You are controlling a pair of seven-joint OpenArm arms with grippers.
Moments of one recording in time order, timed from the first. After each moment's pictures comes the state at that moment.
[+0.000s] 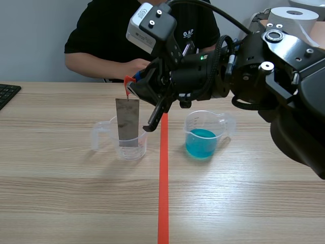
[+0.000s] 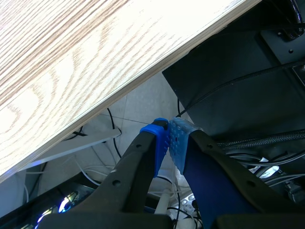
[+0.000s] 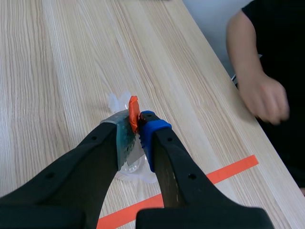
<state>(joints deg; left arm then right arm) 50.9 -15.6 -18.0 78.8 25.0 -21.6 -20.4 16.4 16.5 -28.3 92.8 10.1 41.0 -18.0</state>
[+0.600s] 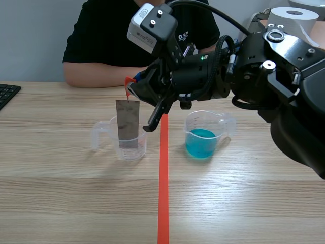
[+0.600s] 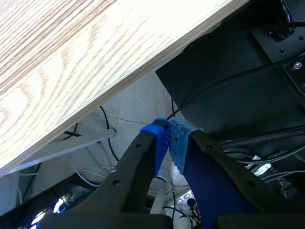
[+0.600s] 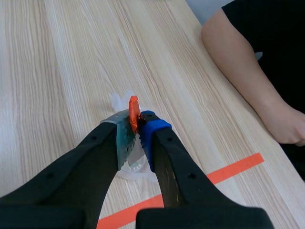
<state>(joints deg) 51.0 -15.6 -18.0 78.8 25.0 -23.1 -20.4 16.4 16.7 -28.3 92.8 12.9 40.8 -19.5</state>
